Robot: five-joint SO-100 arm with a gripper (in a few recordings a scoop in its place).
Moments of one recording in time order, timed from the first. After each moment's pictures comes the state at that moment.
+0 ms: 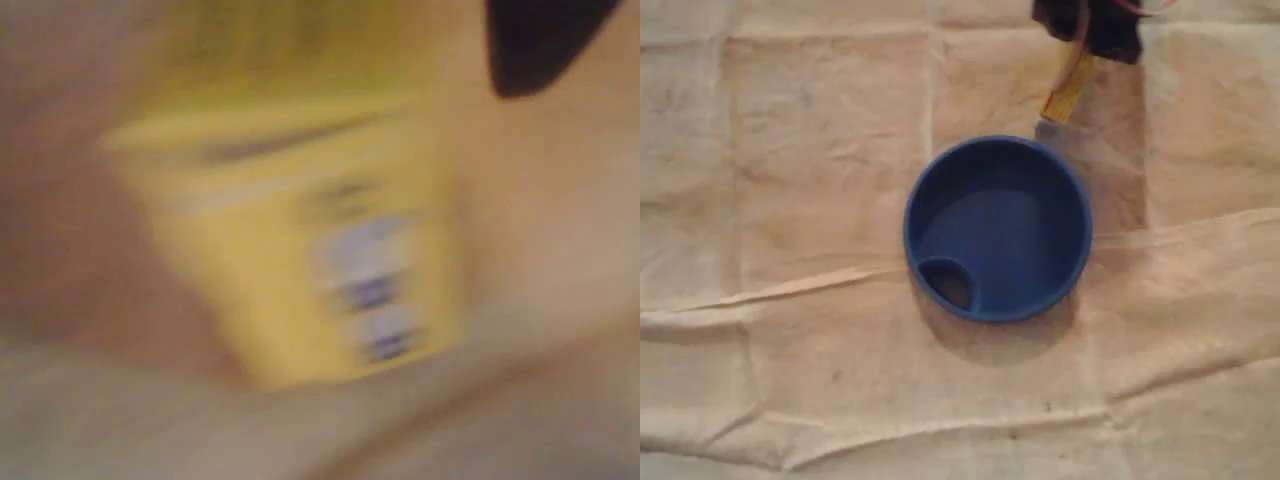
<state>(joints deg) 8.9 94.0 112.0 76.1 -69.4</state>
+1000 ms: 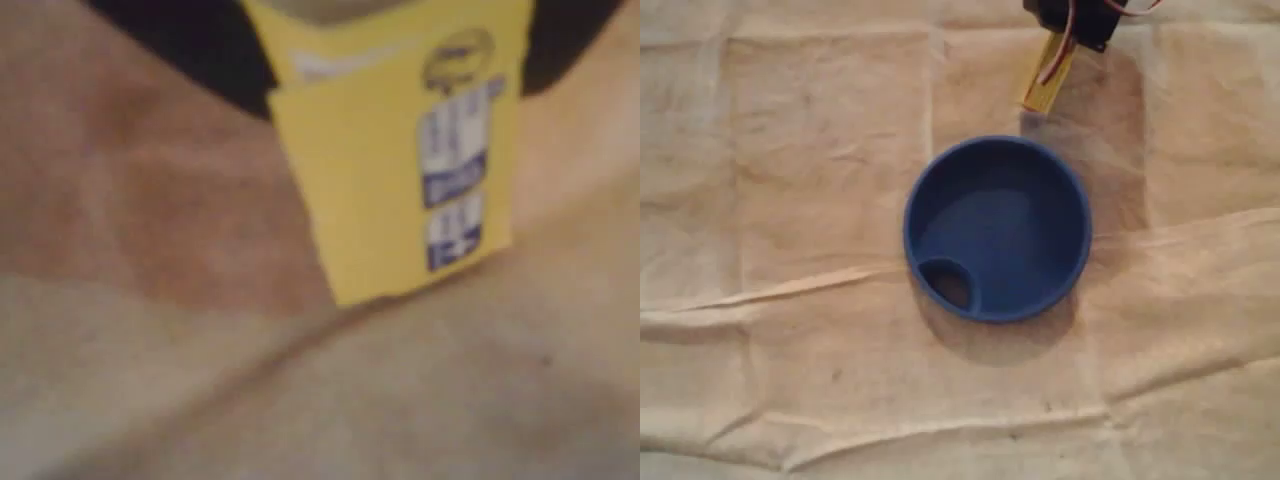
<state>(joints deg) 9.1 94.0 115.1 76.1 -69.6</state>
